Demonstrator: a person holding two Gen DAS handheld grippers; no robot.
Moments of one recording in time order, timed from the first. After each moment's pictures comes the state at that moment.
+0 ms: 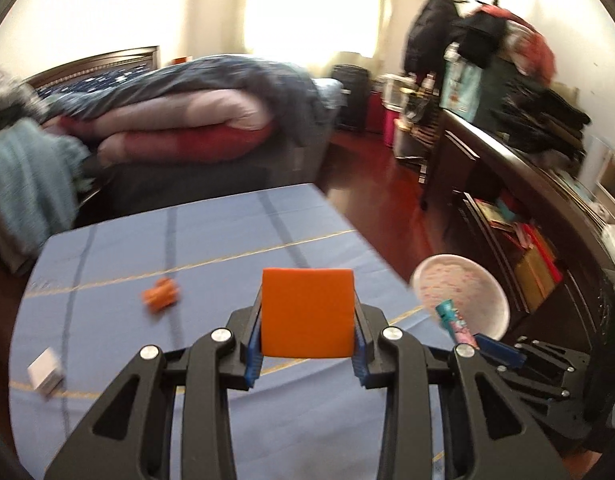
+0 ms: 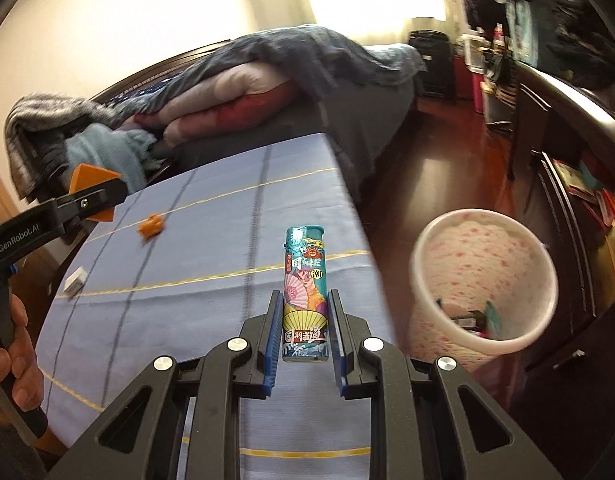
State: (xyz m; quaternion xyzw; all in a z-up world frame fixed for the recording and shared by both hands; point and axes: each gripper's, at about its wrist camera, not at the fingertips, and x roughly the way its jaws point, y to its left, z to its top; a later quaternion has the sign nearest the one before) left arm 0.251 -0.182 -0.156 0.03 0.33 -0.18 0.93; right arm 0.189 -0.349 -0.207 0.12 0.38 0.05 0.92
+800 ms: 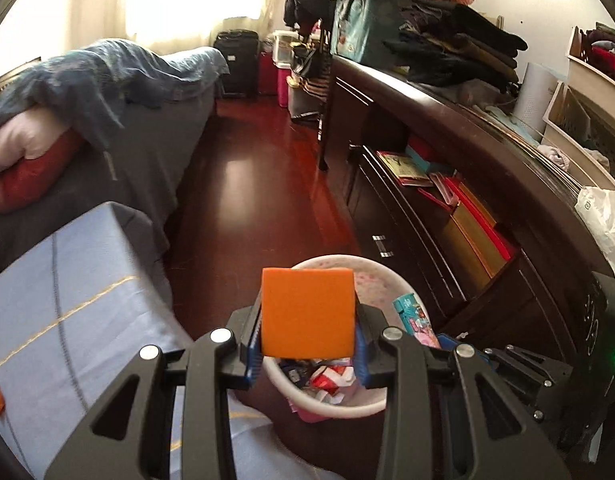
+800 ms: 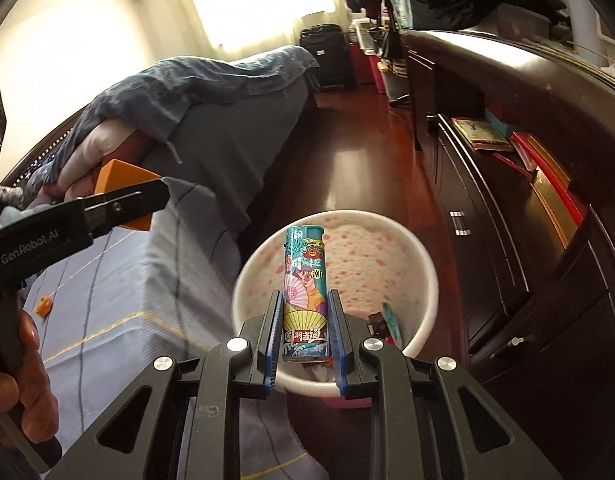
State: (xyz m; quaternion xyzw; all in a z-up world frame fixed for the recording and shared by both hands) left arm 0.319 -0.411 -0.205 0.08 0.38 -0.34 0.86; right arm 0.205 -0.510 -0.243 0.19 0.37 -0.10 0.90
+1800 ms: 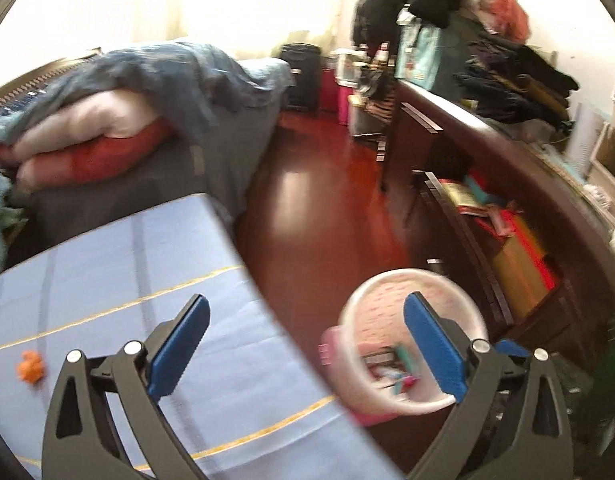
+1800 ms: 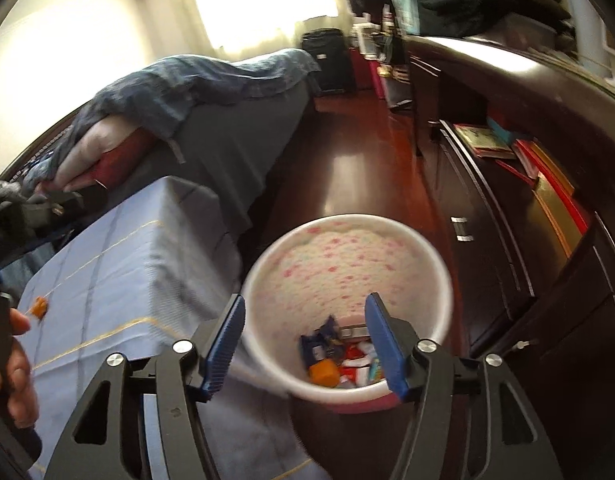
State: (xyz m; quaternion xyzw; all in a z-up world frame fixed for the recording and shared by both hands) left arm 0.324 -0.327 -0.189 0.06 0.35 -0.23 0.91; right arm 0.212 -0.476 -0.235 0.17 0.37 -0.09 0.91
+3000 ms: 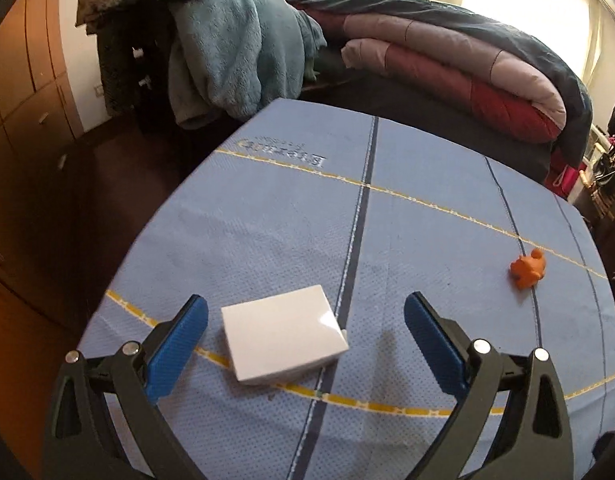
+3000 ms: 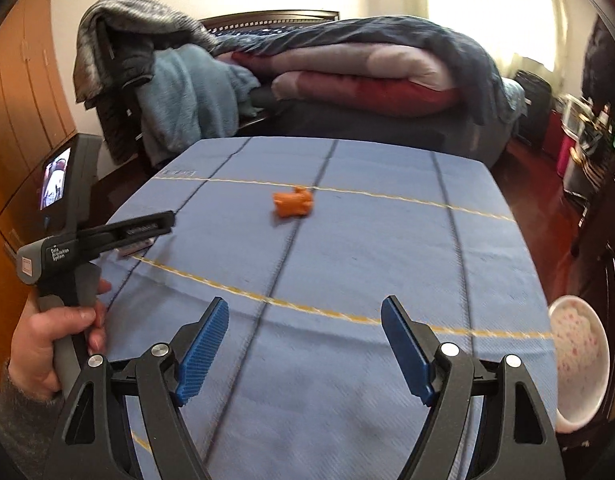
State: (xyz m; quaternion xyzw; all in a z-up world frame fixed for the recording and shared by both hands) left arm 0.302 0.084 -0.249 -0.11 0.42 0.15 0.89; right arm 0.236 -0.153 -0.200 -0.02 0.40 0.19 0.90
